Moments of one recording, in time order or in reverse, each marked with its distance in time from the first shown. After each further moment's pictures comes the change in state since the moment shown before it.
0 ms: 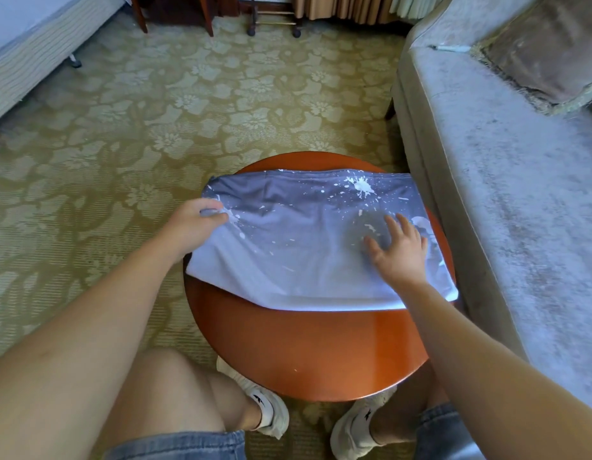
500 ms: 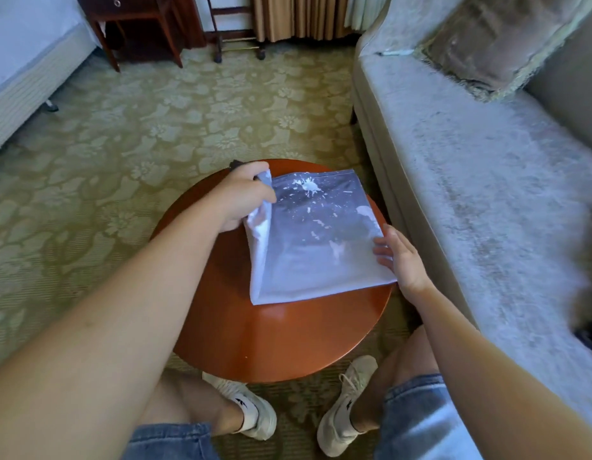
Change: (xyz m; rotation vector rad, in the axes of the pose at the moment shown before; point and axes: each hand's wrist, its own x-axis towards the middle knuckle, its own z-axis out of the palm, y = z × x) left_hand -0.059 0.147 0.113 -0.118 -0.237 0.145; right_hand -0.040 0.086 -0.063 0.944 -0.133 0.328
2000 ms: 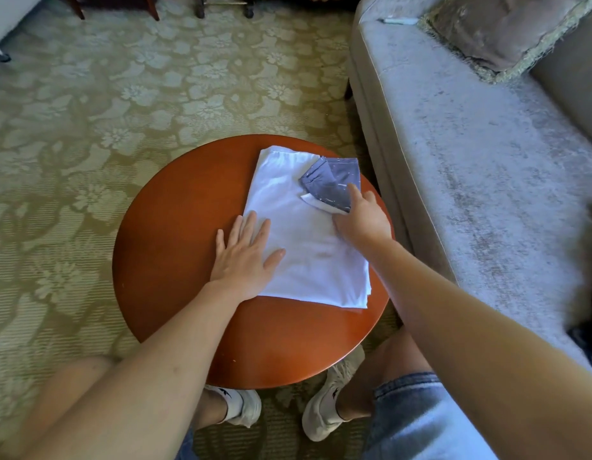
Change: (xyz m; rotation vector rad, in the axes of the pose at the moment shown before) left_hand 0.004 -0.152 0.049 1.061 -0.039 0.088; right_hand 0.056 -0.040 0.065 -0.992 -0.006 -0.136
